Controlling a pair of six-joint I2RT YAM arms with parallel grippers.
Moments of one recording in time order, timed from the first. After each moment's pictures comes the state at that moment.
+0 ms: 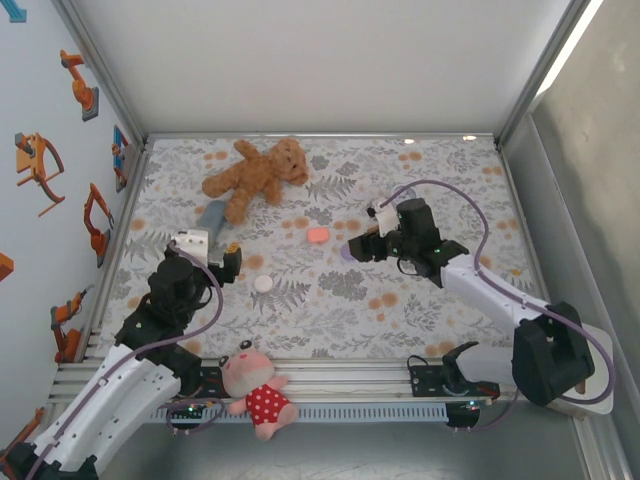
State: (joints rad) left arm -0.54 0.48 0.47 -0.34 -0.37 -0.11; right arm 0.51 1.22 0.73 -0.14 -0.36 0.08
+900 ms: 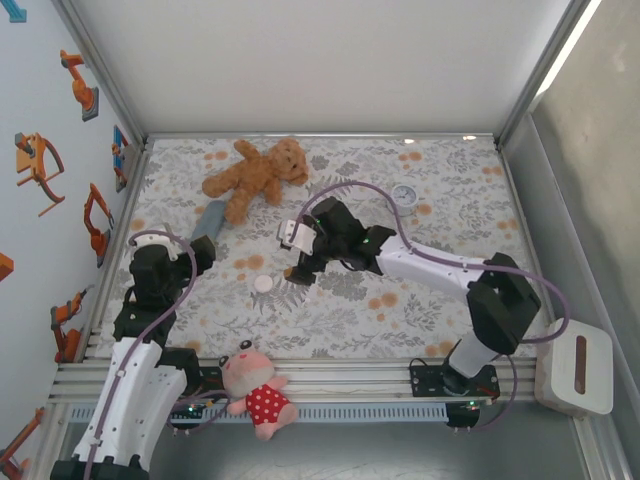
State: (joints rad) left arm -0.11 0.56 0.47 -0.39 -0.11 -0.39; right arm 0.90 1.64 1.15 -0.25 -0.28 -0.50
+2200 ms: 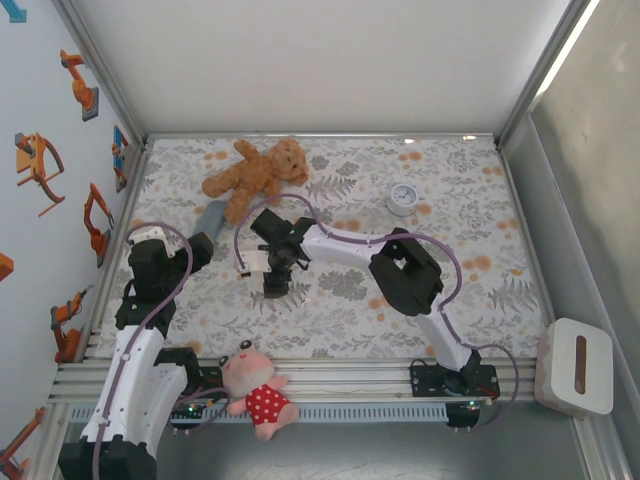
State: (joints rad) left arm -0.03 0.66 0.46 -0.34 -0.02 -0.46; right arm 1.00 2.21 1.70 -0.64 -0.30 -0.77
